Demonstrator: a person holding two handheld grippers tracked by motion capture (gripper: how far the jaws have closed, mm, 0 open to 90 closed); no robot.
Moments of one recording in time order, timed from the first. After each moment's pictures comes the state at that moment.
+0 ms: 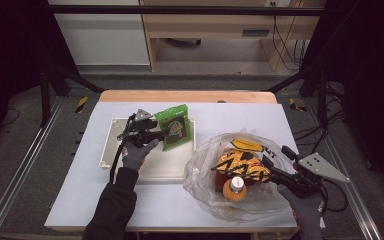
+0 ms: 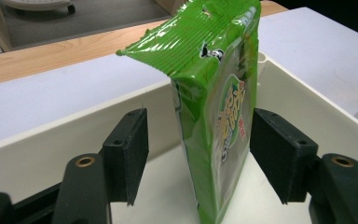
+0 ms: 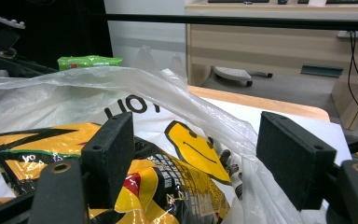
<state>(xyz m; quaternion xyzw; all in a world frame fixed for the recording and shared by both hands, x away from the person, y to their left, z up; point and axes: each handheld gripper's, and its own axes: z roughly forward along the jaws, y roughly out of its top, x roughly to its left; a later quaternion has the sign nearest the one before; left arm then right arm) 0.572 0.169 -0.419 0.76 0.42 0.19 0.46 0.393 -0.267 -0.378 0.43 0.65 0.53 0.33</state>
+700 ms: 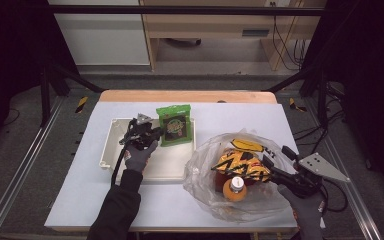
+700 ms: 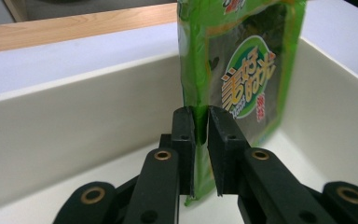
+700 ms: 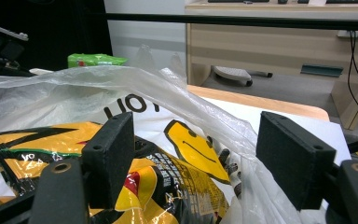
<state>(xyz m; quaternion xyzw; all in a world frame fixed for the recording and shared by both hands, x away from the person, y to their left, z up) 0.576 0.167 -0.438 0.75 0.47 0.20 0.43 0.393 -0.268 -0.378 0.43 0.65 0.53 0.33</state>
